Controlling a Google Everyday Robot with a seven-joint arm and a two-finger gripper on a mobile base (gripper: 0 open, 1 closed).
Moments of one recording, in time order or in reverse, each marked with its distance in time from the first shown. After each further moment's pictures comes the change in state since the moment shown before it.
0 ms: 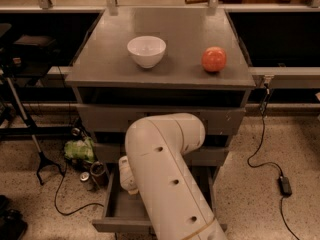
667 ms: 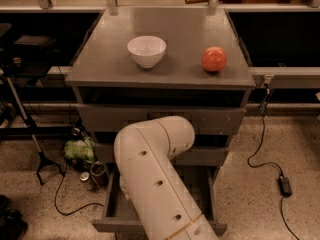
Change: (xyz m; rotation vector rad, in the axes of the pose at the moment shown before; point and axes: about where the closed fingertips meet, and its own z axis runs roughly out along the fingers) arm -0.027 0.017 0.031 -0.079 -0.117 -0.101
